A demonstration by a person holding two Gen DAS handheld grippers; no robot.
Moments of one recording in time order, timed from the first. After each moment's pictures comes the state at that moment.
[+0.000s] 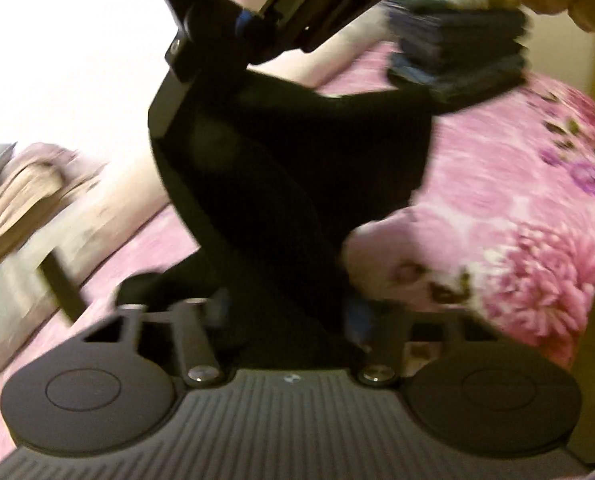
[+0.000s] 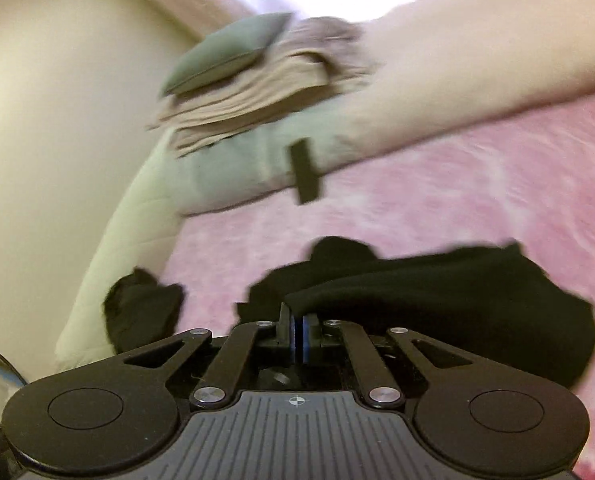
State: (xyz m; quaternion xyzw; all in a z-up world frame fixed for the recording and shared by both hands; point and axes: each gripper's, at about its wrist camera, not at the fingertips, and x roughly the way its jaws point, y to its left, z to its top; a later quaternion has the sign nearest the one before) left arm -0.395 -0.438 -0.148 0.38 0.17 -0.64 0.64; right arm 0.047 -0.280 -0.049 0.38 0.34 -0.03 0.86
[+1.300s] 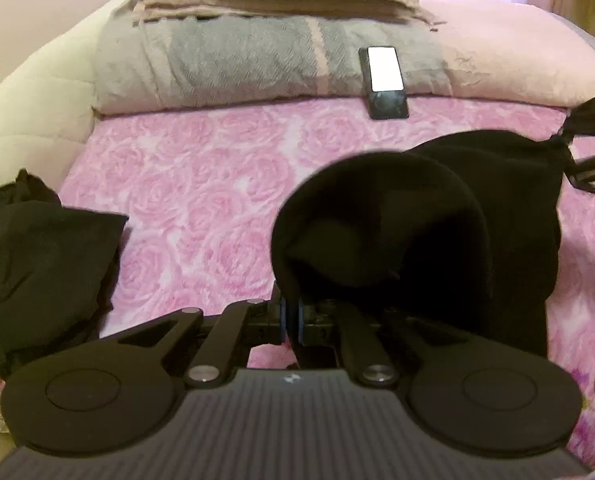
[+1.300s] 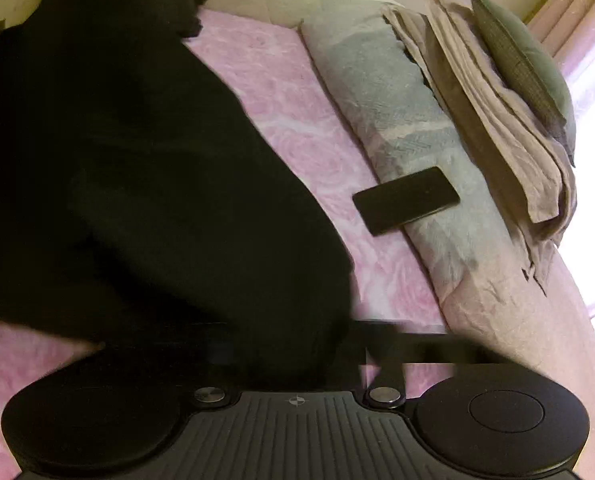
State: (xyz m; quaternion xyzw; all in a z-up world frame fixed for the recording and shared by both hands) left arm -0.055 -0.275 -0.157 0.28 0.37 -0.40 0.79; right arm 0.285 -0.159 -0.285 -0.29 0.39 0.11 0.87
